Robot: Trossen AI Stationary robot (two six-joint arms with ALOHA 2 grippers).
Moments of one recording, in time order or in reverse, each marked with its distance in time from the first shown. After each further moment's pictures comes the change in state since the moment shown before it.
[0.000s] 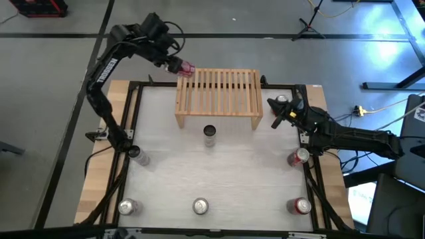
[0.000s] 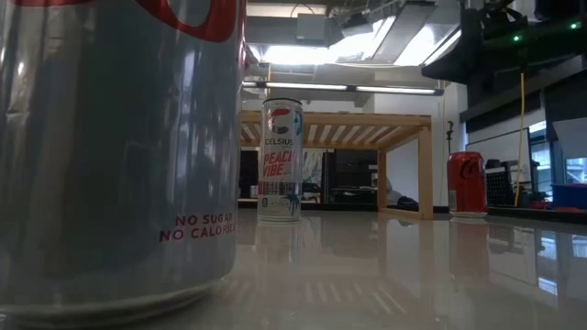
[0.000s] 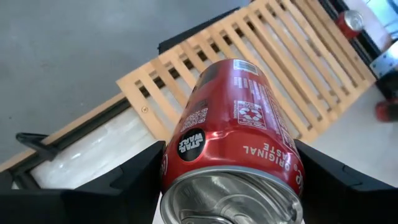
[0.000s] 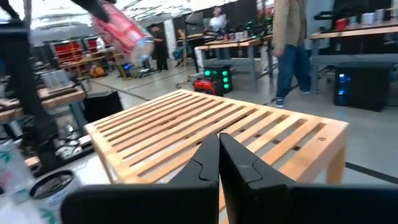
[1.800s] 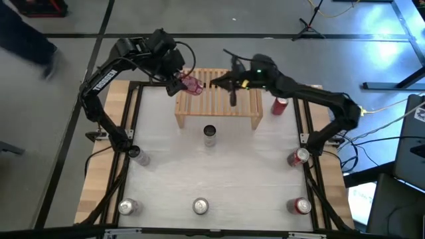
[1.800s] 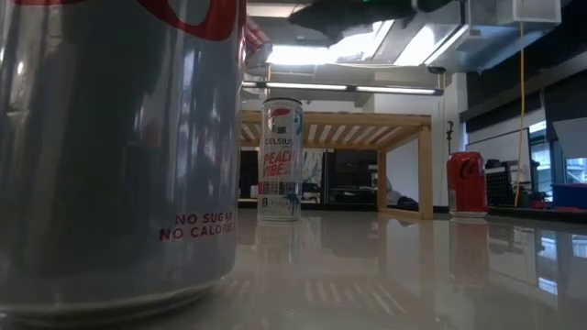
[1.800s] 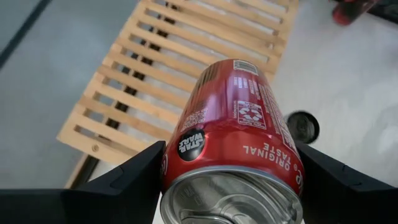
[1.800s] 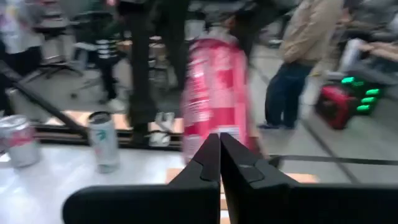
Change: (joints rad) left arm -0.176 -0.107 -0.174 0.113 0.042 0.385; right arm -0.171 1.051 1.081 -0.165 -0.812 -0.347
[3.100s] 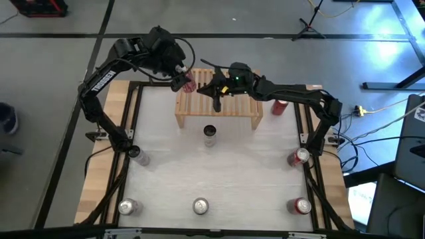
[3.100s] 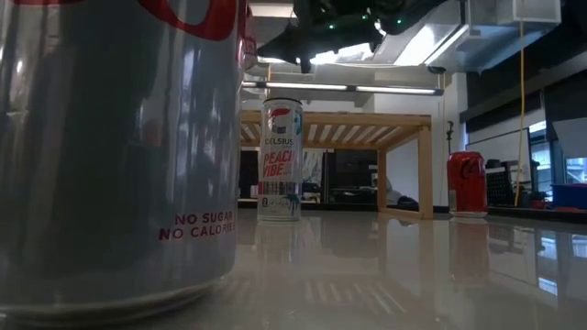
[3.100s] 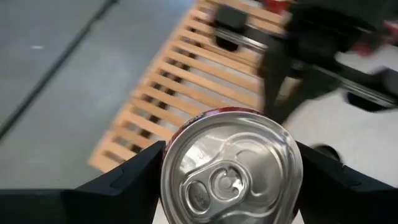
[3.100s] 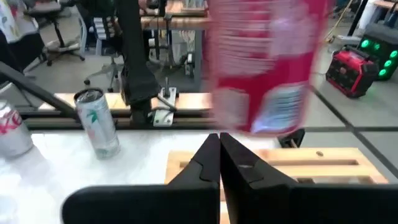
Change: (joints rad) left arm -0.002 -0.013 -0.007 0.109 -0.136 -0.028; right arm 0.047 0.186 0.073 0.021 0.057 0.047
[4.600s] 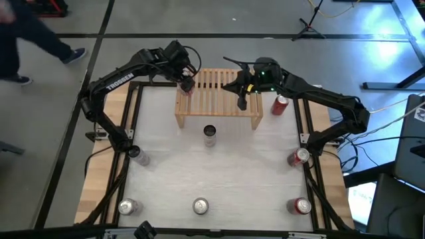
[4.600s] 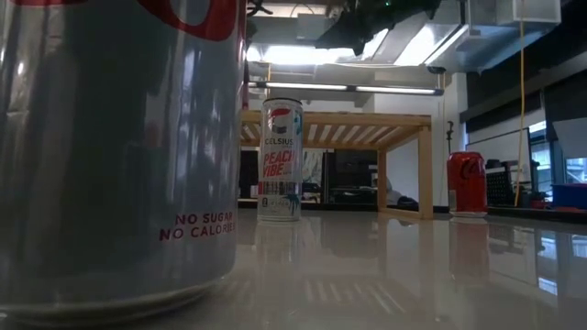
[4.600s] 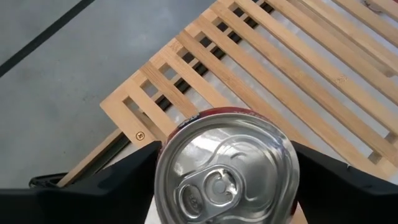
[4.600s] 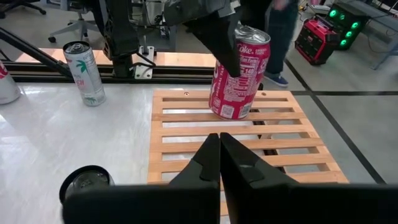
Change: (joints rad) left arm 0.062 -0.001 -0.393 0.216 -0.111 -0.222; right arm -0.072 -0.313 -0.117 -0.369 0.079 -0.130
